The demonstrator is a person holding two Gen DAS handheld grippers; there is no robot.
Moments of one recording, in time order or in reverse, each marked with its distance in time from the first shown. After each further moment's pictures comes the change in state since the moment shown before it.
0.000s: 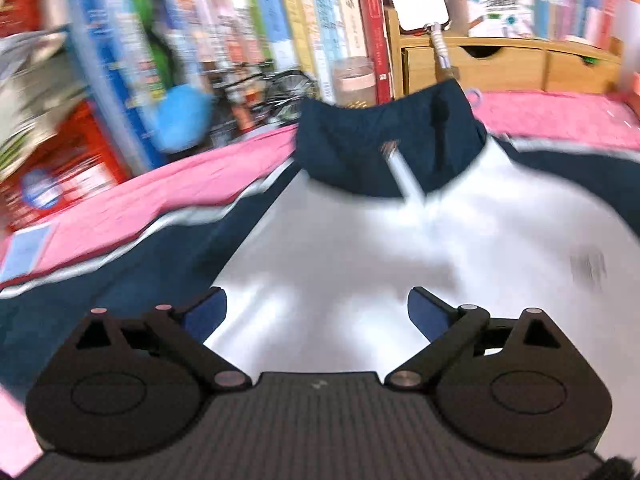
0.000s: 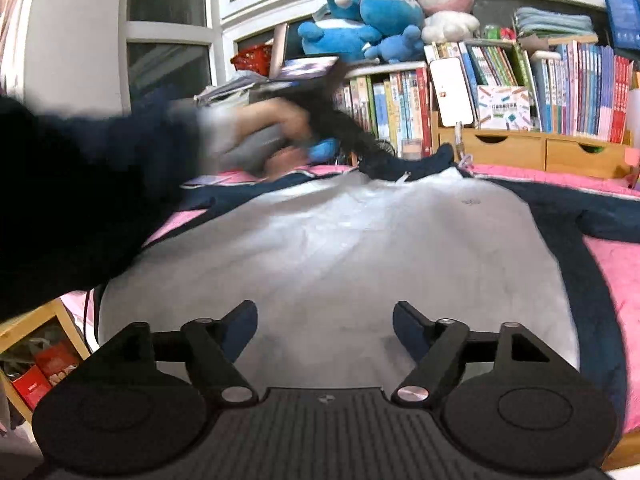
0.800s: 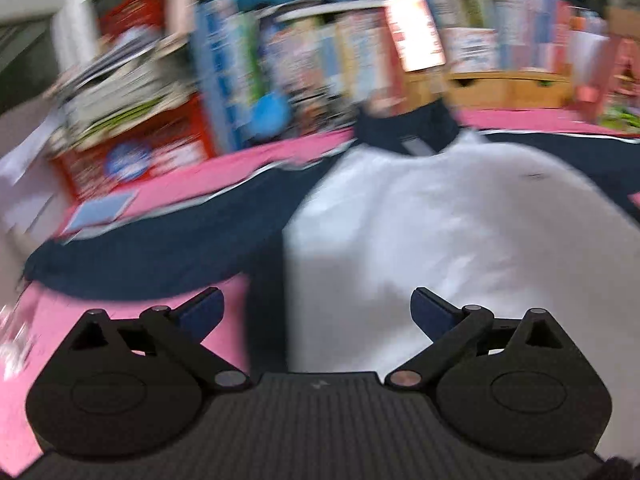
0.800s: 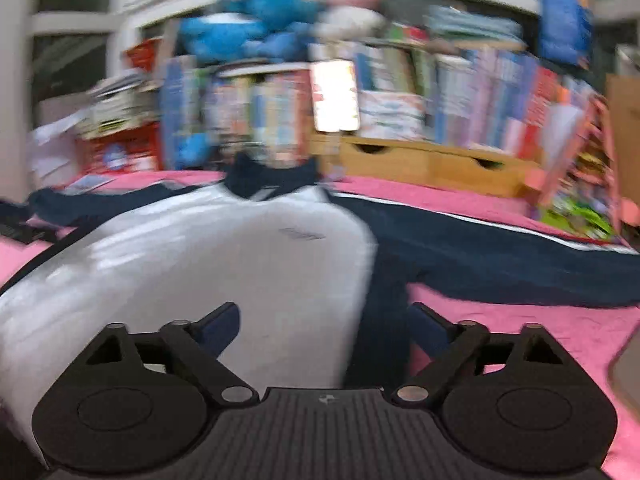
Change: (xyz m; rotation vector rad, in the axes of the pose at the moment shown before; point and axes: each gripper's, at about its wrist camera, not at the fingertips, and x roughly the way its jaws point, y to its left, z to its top) left arm -0.127 0.050 -0.108 0.005 -0.178 -0.034; right arm 0.017 -0.126 0.070 0.040 0.092 -0.295
